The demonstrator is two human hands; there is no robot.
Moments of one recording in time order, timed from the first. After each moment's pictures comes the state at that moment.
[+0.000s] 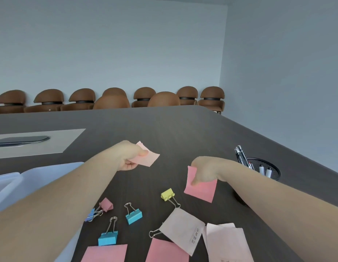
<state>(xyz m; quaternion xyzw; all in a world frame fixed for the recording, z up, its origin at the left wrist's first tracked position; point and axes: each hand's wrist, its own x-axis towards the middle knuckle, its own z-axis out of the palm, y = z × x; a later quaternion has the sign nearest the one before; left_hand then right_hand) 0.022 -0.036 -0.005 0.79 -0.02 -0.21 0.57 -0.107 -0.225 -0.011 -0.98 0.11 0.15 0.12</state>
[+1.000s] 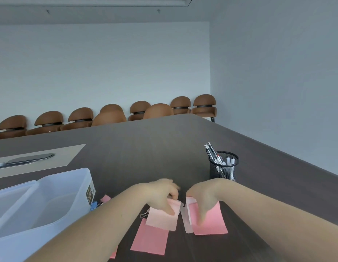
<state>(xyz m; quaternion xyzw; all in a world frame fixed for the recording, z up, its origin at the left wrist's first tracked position) -0.119 -0.079 -0.042 0.87 -0.46 -0.19 -0.02 -0.215 -0.210 -0.023 -0.96 -0.02 0.26 -0.04</state>
